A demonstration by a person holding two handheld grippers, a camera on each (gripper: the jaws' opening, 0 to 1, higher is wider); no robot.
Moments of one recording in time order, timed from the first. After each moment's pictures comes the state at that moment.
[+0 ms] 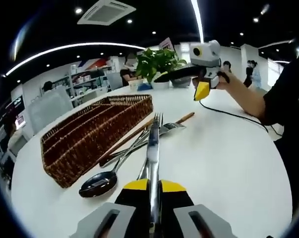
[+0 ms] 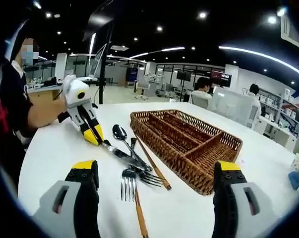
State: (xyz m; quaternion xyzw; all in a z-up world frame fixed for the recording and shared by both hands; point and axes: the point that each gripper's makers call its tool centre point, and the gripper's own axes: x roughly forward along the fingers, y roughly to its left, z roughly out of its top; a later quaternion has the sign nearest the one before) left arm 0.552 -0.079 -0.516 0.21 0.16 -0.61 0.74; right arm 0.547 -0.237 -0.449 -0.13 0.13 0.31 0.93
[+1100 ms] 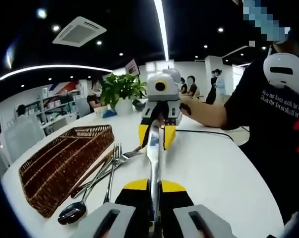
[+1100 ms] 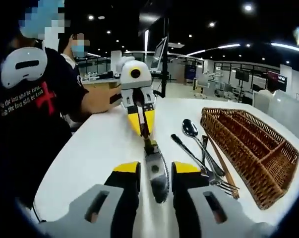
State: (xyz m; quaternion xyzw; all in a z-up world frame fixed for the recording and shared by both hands) left arm 0.486 -0.093 -0.485 0.18 0.09 -0.74 0.64; right arm 0.483 -0.158 -0.480 -0.14 0.14 0.55 0.81
